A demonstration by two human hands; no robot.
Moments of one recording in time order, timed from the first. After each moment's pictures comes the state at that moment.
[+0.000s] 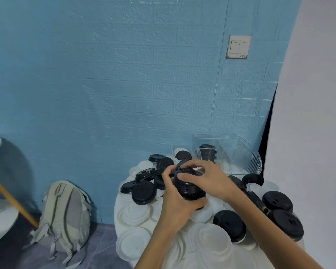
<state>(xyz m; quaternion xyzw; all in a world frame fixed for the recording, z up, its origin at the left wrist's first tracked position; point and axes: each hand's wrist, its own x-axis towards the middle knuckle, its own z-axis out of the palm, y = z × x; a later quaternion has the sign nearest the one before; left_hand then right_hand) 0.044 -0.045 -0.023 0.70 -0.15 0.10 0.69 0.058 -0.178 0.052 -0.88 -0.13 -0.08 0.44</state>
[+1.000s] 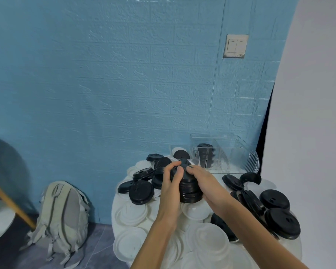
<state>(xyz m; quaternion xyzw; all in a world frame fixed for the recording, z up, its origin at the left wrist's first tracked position) 0.040 -0.051 0.009 0.55 -0.08 0.05 0.83 0.059 -0.164 0.028 -0.73 0.02 0.01 0.69</state>
